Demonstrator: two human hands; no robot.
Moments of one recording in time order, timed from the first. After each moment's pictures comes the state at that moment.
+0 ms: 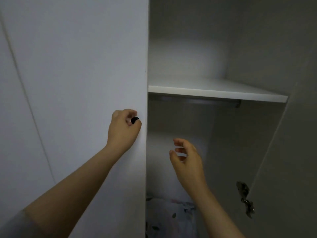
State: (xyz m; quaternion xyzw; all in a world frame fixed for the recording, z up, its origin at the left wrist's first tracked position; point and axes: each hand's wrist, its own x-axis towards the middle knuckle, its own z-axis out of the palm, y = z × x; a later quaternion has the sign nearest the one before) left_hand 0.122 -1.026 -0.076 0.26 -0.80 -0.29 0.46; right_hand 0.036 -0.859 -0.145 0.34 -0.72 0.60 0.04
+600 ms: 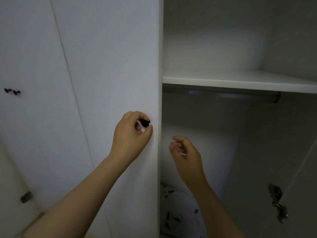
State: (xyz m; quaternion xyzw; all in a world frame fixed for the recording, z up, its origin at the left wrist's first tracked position) left_hand 0.195 -0.991 -0.086 0.29 -0.81 -0.20 0.47; right_hand 0.077 -0.887 -0.153 0.39 -0.63 0.66 -0.11
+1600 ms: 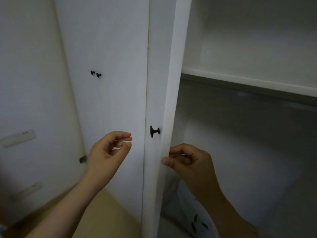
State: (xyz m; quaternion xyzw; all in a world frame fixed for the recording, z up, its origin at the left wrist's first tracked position) left_hand 0.415 -1.012 -0.139 0.38 -0.65 -0.37 0.54; right_hand 0.220 -0.924 -0.129 0.57 -0.51 0.60 -0.23
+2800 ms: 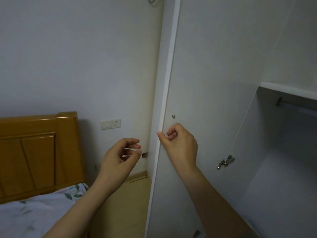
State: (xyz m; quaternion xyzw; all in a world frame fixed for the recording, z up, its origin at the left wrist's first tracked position) left_hand 0.611 -1.013 -0.159 0.54 -0.58 -0.23 0.57; right_hand 0.448 -1.087 -0.132 0.68 -0.55 0.49 -0.06
